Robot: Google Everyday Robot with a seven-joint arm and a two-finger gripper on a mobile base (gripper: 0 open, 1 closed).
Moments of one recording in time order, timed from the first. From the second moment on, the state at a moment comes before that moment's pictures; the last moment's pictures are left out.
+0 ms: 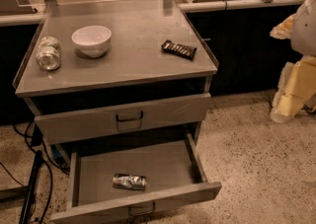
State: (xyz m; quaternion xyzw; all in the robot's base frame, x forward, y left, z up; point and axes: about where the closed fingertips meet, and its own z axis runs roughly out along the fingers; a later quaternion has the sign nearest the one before) arm 0.438 -0.217 0.976 -0.60 0.78 -0.03 0.16
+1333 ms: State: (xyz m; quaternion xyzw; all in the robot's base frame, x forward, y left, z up) arm 0.446 -0.141 0.905 -0.58 0.80 -0.01 0.14
